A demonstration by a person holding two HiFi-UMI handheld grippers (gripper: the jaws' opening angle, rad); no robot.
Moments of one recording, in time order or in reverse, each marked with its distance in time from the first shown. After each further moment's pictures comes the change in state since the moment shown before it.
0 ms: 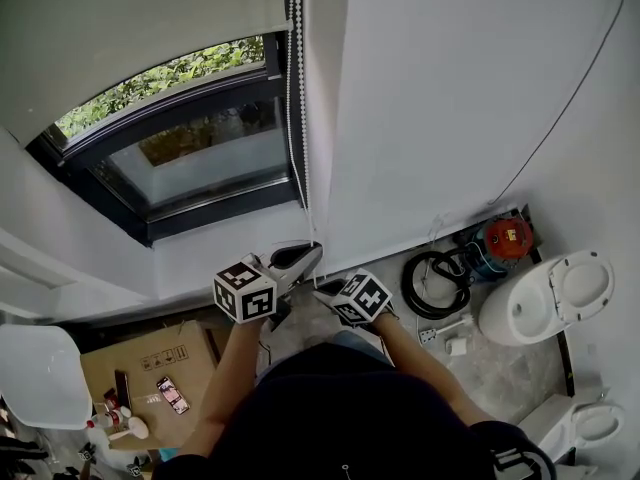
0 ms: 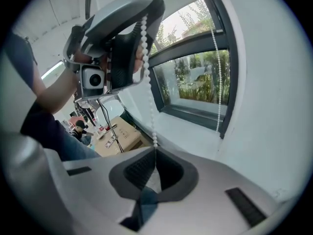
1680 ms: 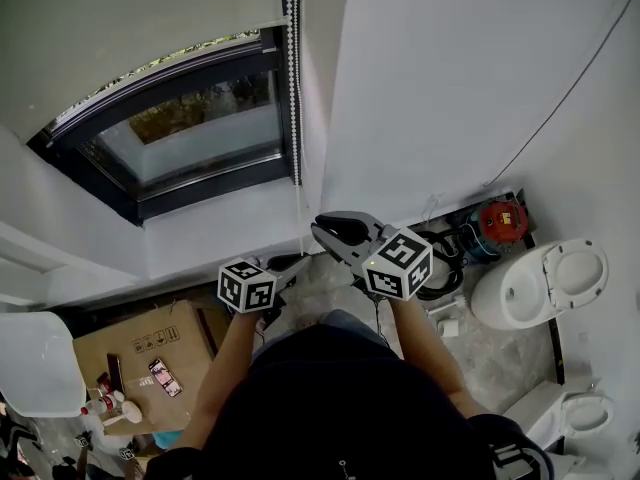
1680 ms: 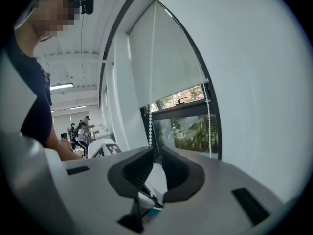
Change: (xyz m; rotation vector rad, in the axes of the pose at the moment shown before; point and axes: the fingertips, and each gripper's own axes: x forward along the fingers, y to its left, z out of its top) left arm -0.007 0.023 -0.124 -0.180 0.221 0.059; right arm -0.128 0.001 0.134 -0.060 -0.560 -0.083
